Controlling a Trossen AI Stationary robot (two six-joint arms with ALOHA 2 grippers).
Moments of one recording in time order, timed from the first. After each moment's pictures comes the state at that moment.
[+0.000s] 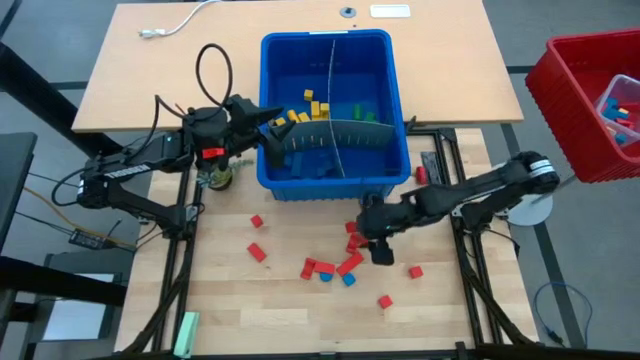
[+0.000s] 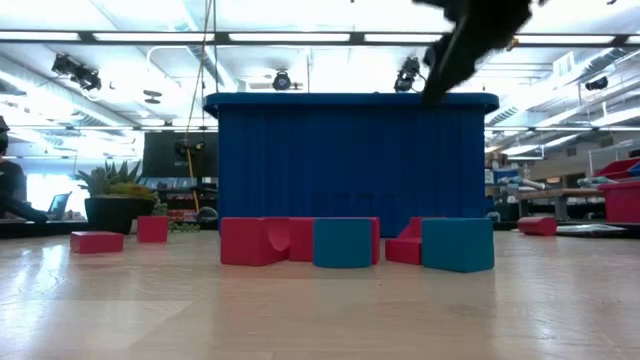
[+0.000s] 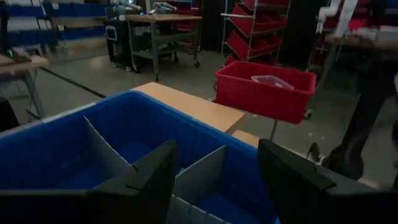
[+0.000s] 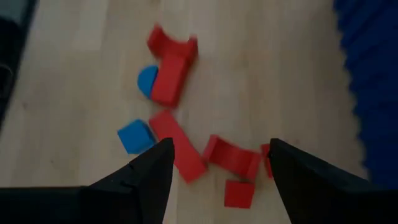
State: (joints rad) left arm 0.13 1.22 1.47 -0.35 -0.49 -0.14; right arm 0.23 1.39 1.06 -0.58 0.08 0.18
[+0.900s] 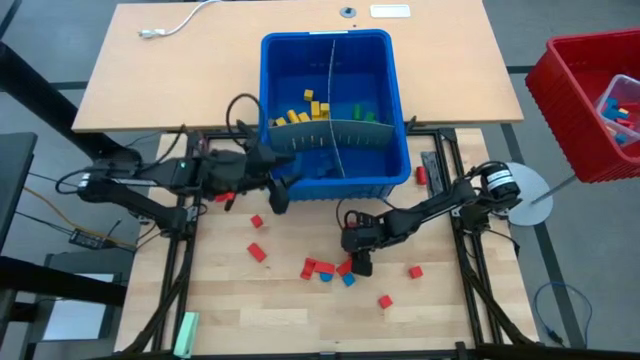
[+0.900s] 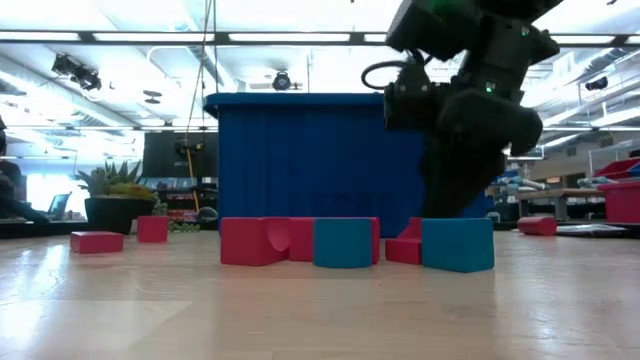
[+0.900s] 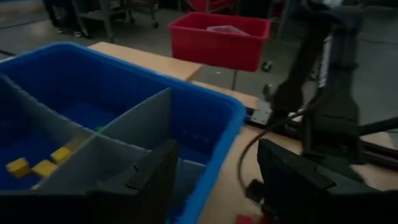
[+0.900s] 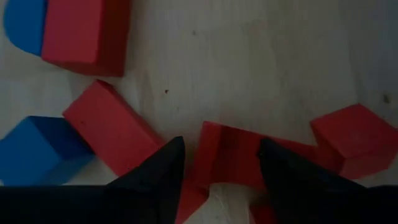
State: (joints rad) left arm -0.10 1.23 1.34 -0.40 -0.51 -0.22; right arm 0.23 1.75 0.97 -0.33 0.11 0.37
